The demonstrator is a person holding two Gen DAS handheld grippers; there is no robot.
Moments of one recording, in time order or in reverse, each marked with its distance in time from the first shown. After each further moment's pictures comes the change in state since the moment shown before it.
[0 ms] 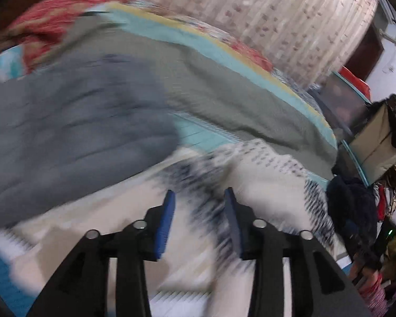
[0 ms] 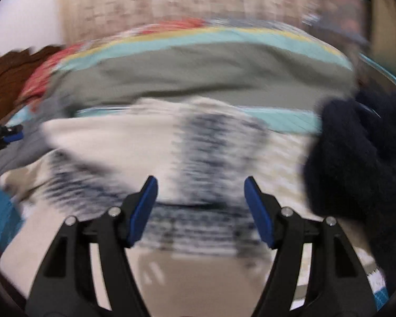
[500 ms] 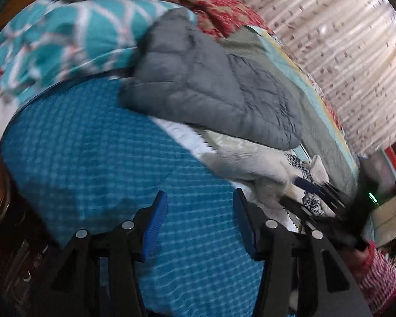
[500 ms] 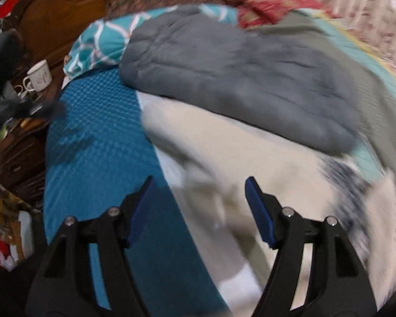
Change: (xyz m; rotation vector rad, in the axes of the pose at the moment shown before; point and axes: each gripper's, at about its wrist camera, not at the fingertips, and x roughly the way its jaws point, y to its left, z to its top) left arm -0.157 0.189 -0.149 -0.429 -0.113 0.181; right arm 0.134 0.451 -0.004 -0.729 0.252 0.469
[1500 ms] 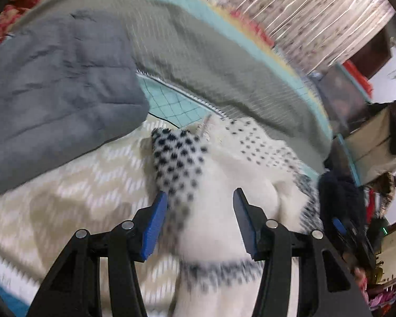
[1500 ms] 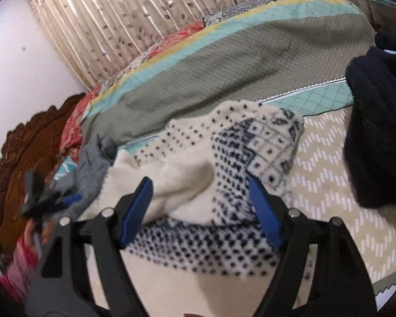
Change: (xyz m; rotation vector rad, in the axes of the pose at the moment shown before) left arm 0.244 -0.335 0.015 0.401 0.325 -0.237; right arm -0.267 -0.310 -0.353 1.035 -0.421 -0.241
